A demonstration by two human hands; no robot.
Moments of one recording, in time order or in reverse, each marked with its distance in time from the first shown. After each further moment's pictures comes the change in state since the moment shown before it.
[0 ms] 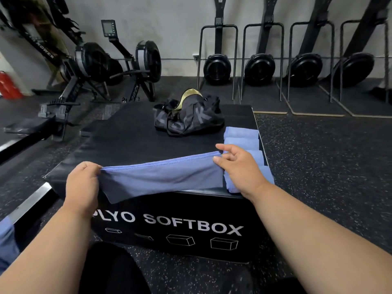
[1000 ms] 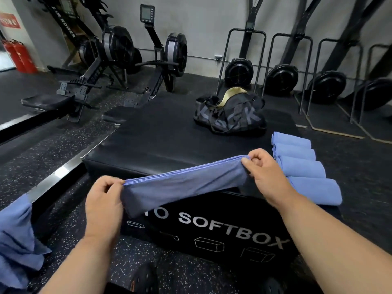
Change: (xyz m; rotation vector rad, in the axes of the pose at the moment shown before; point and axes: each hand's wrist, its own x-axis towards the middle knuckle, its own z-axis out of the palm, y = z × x) left_hand 0.014 -0.095 -0.102 -0.042 0.154 -0.023; right_hand 0.023 0.027 0.145 -0.217 0.029 -0.062
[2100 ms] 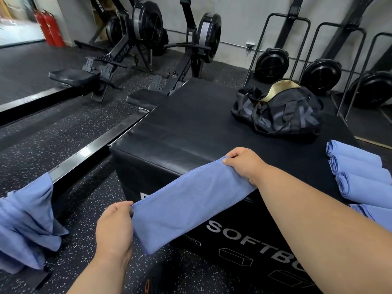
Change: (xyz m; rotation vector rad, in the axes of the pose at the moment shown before) left_hand 0.049 -0.101 -0.027 -0.149 0.160 -0.511; right_hand 0.129 0.038 0.173 -0.332 -0.280 0.317
